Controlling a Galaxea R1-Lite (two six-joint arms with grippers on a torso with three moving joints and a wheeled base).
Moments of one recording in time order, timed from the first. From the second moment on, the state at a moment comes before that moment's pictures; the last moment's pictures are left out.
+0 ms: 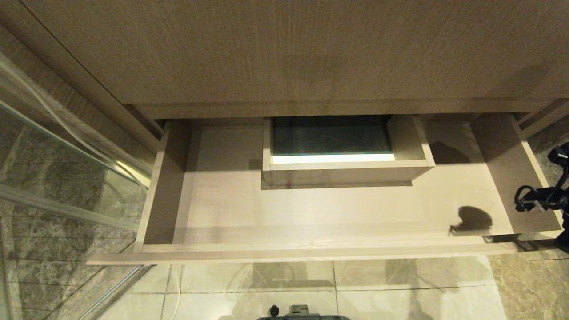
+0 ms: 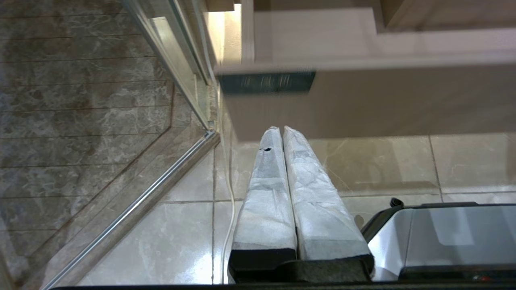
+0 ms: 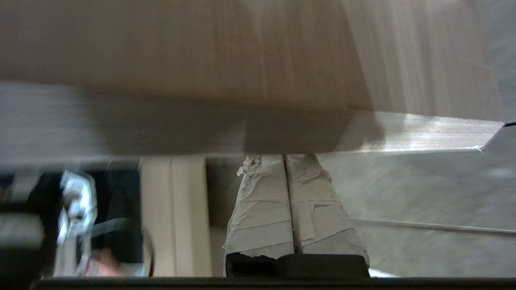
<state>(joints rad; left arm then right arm) 0.00 0.00 0.00 0.00 0.00 0.00 -0.35 1.83 -1.30 0.78 -0.34 -0.76</state>
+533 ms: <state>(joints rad) 0.00 0.00 0.00 0.00 0.00 0.00 -0.34 1.78 -1.31 0.35 -0.13 -0.78</state>
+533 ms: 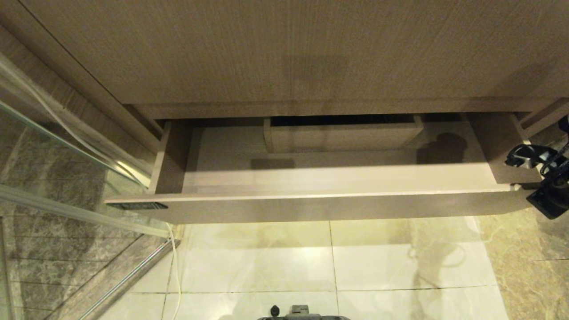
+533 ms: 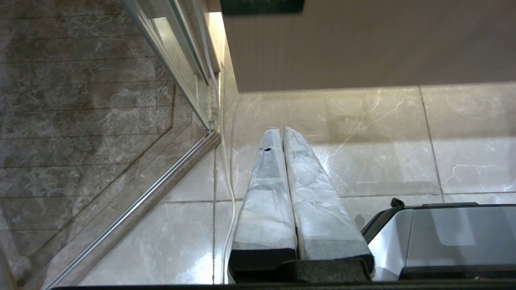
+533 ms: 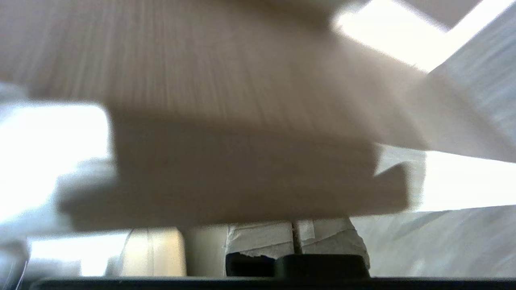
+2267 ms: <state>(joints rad) 0.00 0.00 0.00 0.00 0.00 0.00 -0.28 1.05 -0.78 0.19 0.12 -0.60</state>
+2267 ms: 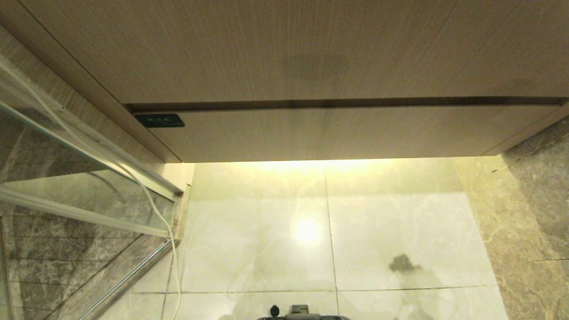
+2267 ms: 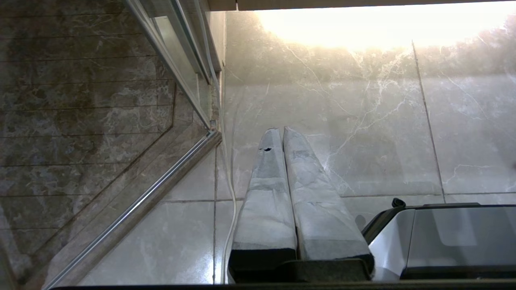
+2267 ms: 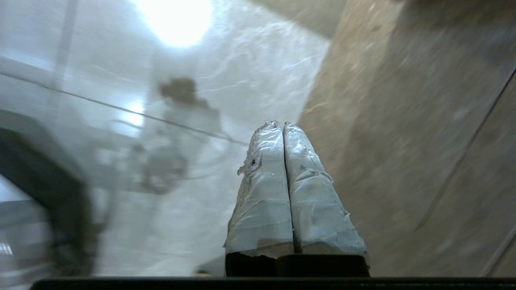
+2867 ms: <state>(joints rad) 0.00 0.00 0.00 0.00 0.00 0.00 -0.02 0.25 -0.18 0.18 0.14 -0.20</state>
